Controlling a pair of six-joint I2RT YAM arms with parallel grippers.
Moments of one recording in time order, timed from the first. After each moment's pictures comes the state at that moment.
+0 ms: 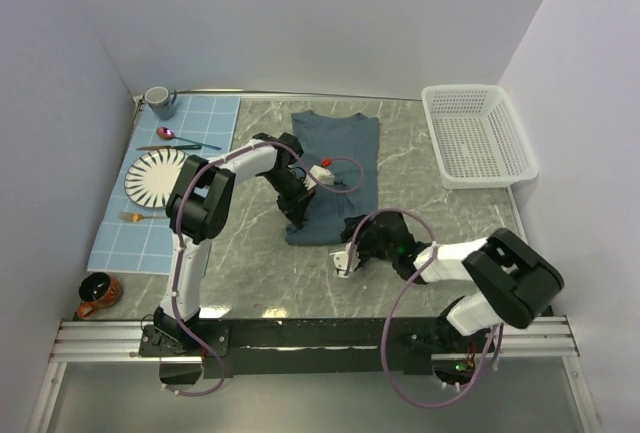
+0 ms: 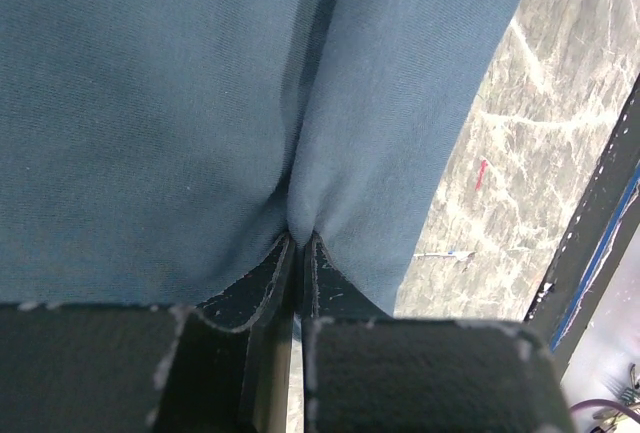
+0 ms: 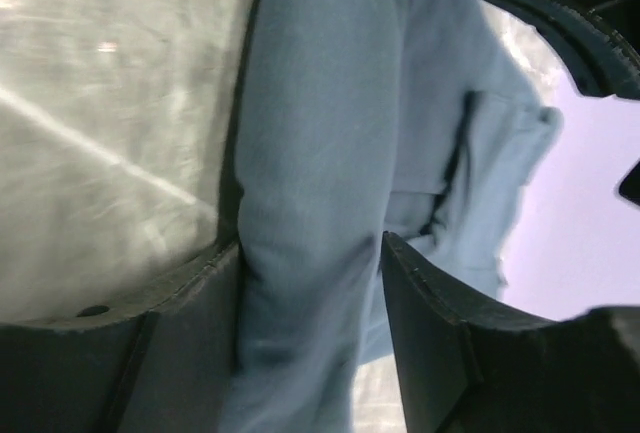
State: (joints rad) left arm -0.50 2.21 1.66 -1.02 0.69 0.66; right arm 0.65 1.43 0.33 0.49 -0.29 -1.39
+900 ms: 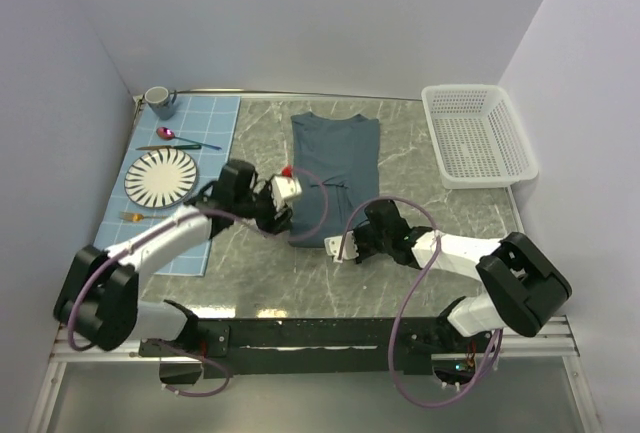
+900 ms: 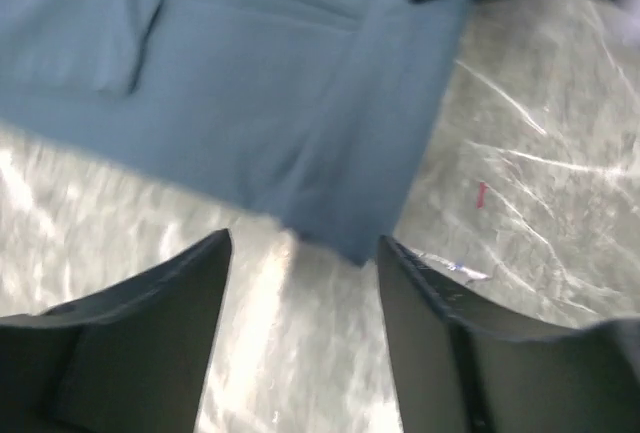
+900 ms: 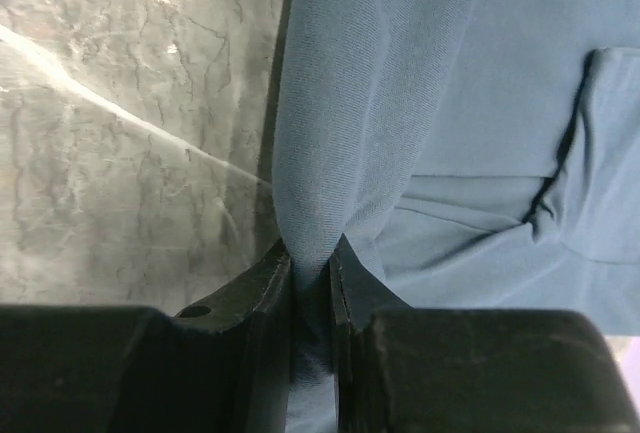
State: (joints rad) left arm -0.49 1.34 0.82 -0.21 0.55 0.50; right arm 0.66 1.39 0.50 0.05 -0.29 -1.21
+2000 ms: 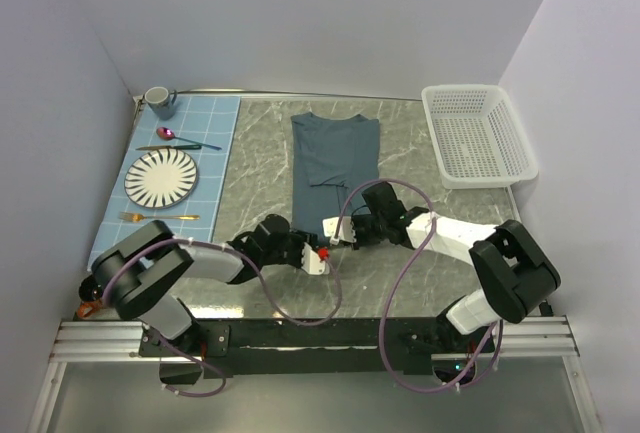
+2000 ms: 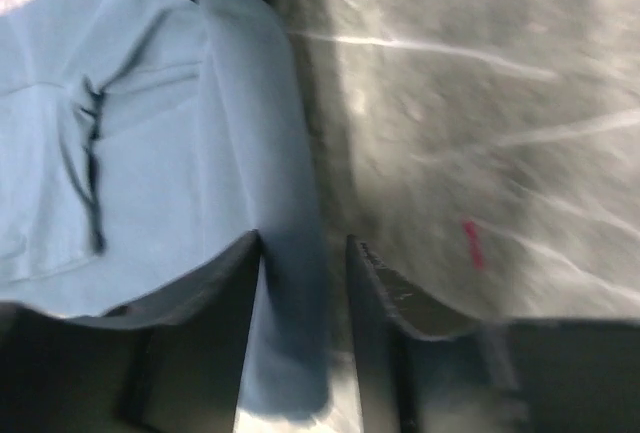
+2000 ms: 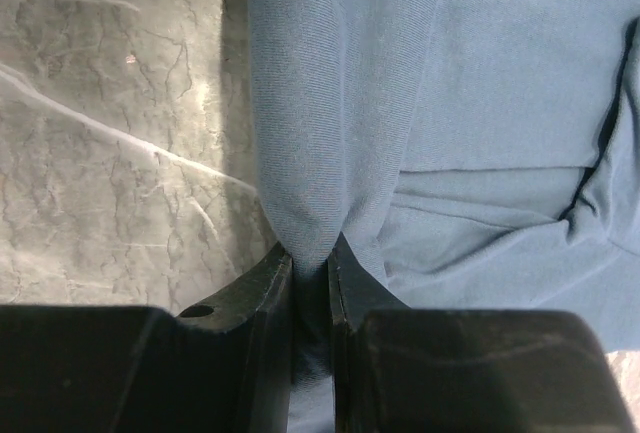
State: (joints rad) left arm -0.85 1.55 0.45 0.53 0.28 0.92; right arm 0.59 1.48 0.68 -0.15 -0.37 -1.12
